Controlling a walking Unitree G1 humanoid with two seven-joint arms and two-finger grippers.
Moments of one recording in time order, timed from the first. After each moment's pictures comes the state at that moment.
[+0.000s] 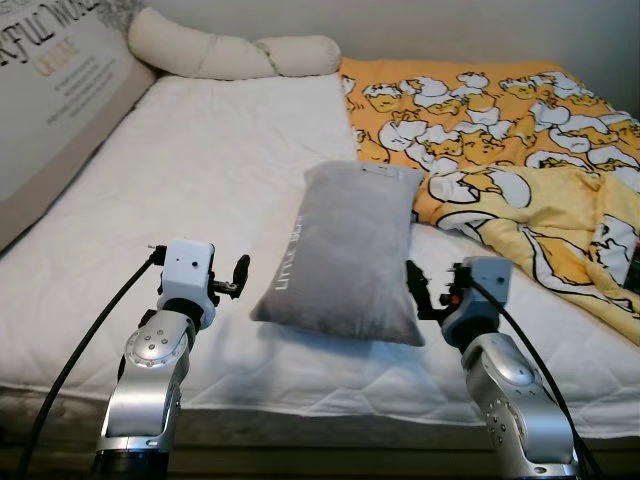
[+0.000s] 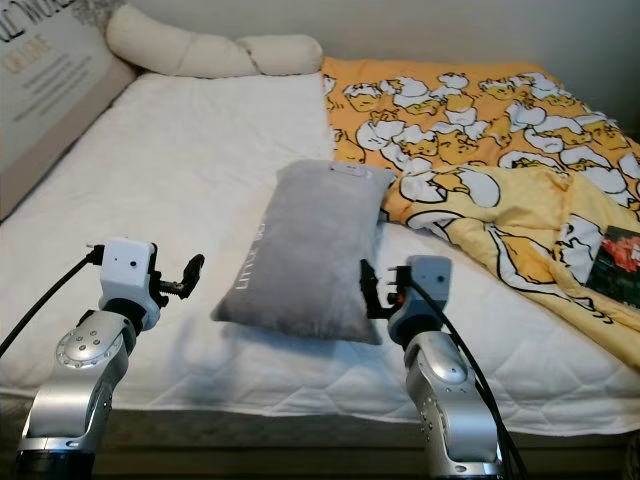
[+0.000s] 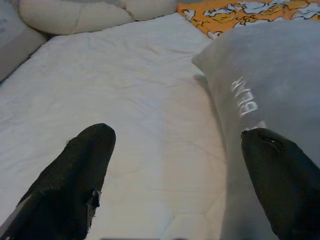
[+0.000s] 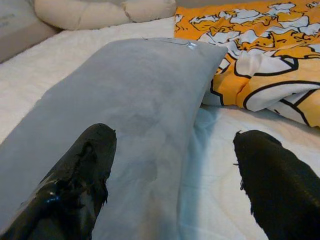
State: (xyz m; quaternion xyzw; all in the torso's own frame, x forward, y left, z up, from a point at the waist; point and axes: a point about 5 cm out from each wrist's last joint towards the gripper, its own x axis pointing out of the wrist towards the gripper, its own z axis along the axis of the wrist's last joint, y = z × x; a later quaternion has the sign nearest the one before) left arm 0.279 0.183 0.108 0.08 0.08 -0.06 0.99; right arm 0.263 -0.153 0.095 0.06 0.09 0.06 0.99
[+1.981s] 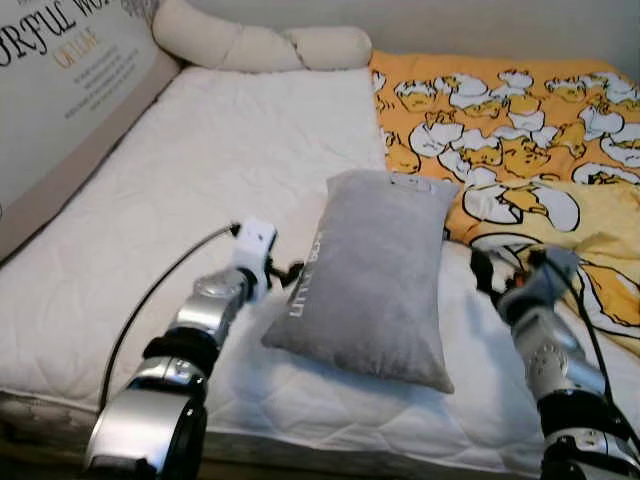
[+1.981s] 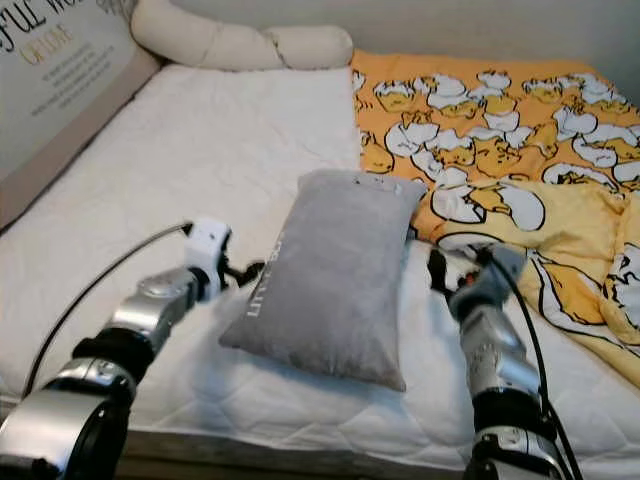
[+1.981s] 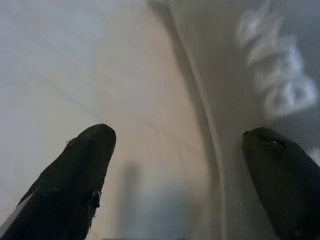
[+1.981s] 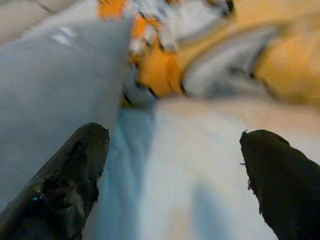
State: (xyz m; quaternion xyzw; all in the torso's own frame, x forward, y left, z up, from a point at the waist) left arm 0.352 0.135 0.065 0.05 0.26 -0.20 0.95; right arm 0.309 -0.250 0.055 0.21 0.15 -0.09 0.96
